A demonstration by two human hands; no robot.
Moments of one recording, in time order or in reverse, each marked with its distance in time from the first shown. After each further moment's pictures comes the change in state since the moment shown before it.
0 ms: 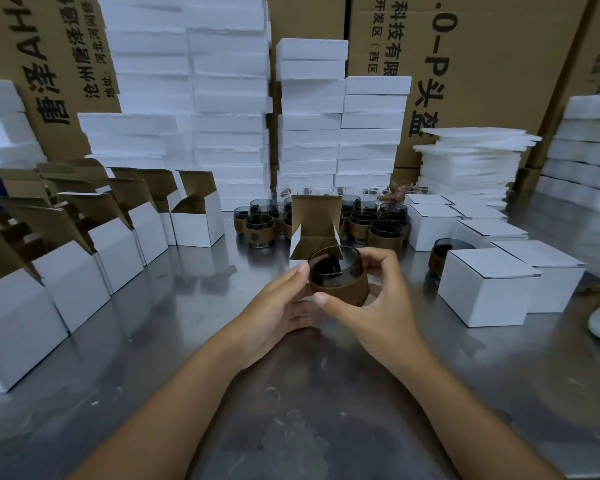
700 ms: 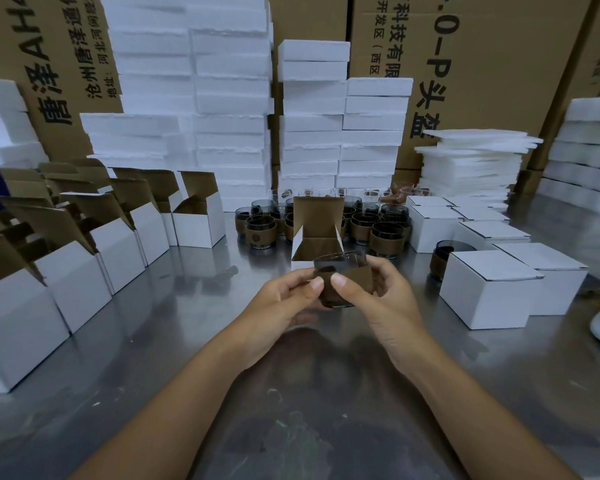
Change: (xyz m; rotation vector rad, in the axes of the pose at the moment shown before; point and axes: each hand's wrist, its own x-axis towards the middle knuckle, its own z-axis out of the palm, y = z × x) left_hand -0.002 -0.001 -0.001 0.096 0.081 0.063; right_hand 0.006 -0.006 -0.002 0.353 -0.024 0.289
